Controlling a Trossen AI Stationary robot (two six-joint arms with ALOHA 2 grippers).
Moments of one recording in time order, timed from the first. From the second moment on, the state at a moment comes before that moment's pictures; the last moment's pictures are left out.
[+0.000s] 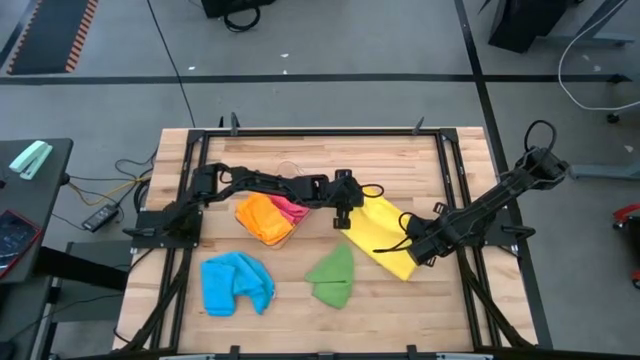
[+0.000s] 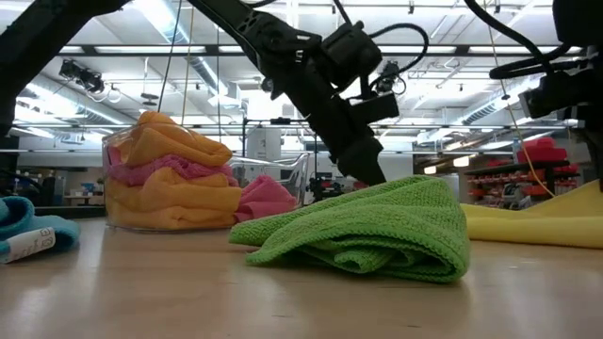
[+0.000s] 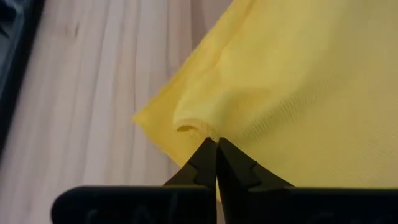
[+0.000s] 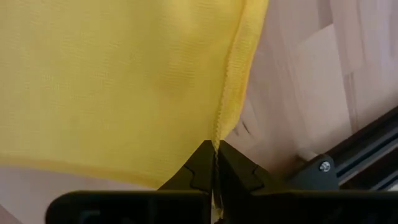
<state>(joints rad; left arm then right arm) 0.08 2.18 1.56 -0.16 -0.19 0.32 0.52 1.30 0.69 -1.15 0.22 1.01</state>
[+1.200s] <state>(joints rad) 0.13 2.29 1.56 -0.01 -0.24 0.30 0.60 1.30 0.71 -1.12 0.30 1.10</state>
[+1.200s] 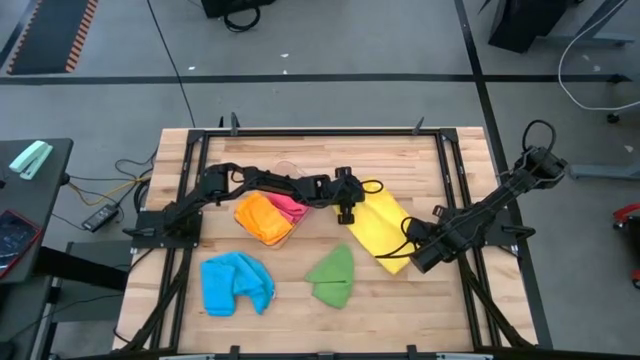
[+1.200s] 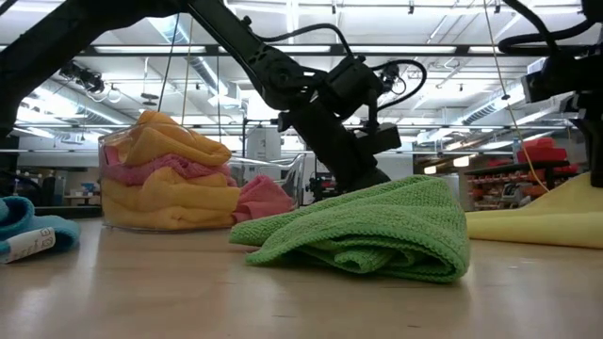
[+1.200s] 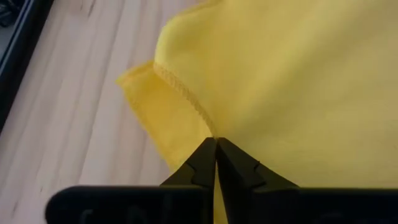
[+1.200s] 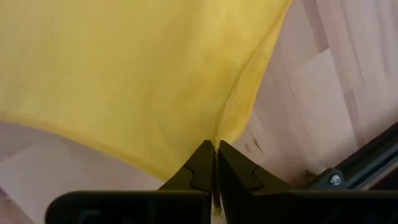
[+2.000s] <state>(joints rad) 0.05 2.19 1.56 -0.17 -0.38 0.29 0.58 1.30 0.68 -1.17 0.40 0.99</state>
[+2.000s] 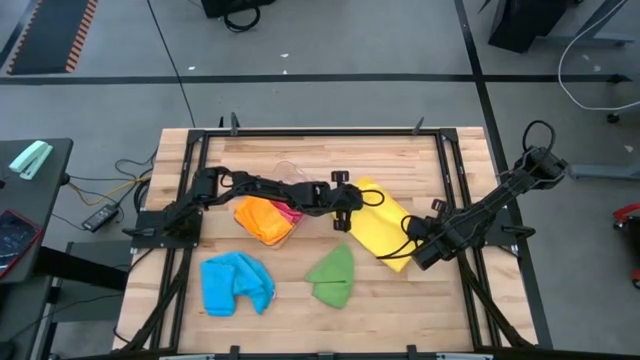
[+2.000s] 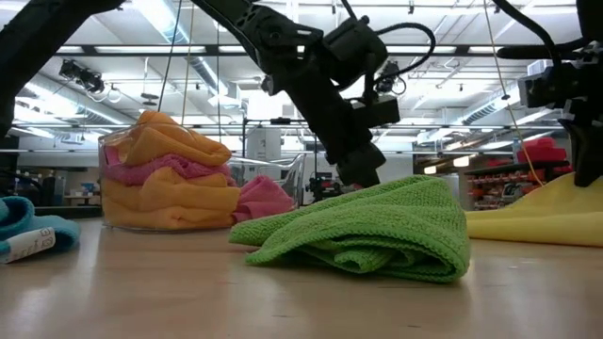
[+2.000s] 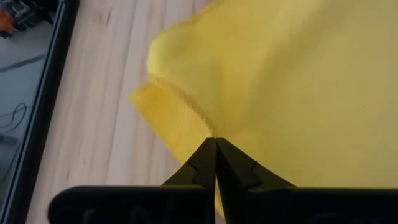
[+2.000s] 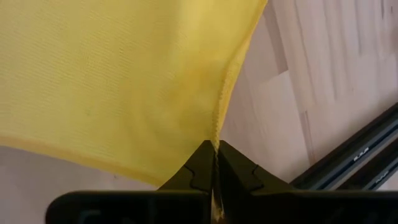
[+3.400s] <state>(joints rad) 0.02 2.18 1.56 -0.40 -0.24 0.27 0.61 1.28 0.63 -0.68 0.55 0.73</state>
